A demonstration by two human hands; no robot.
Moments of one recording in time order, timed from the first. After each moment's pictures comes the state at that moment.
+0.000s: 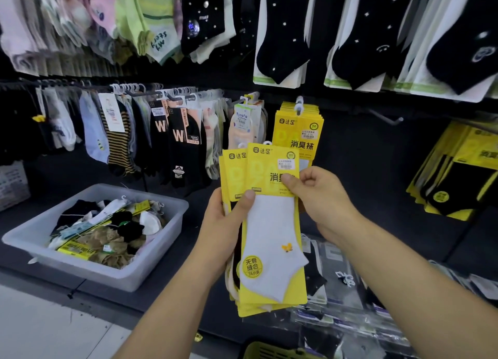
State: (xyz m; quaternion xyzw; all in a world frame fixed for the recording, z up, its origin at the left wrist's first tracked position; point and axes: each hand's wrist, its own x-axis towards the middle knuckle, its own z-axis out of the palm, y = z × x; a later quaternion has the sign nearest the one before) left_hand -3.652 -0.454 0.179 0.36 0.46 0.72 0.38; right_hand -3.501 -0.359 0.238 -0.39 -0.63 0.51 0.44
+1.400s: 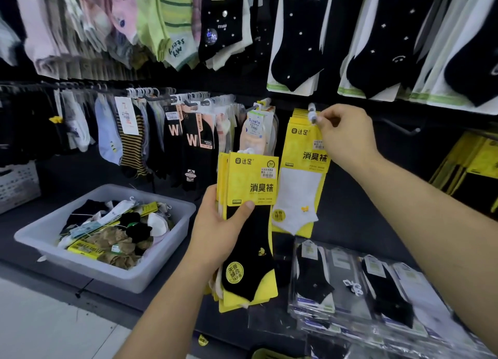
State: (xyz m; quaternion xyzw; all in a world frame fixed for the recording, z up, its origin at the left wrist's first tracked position) left_hand -3.684 -0.463 0.180 0.43 0.56 0.67 0.22; right_hand -3.512 -0.306 0.331 -0.41 -0.76 0.13 0.49
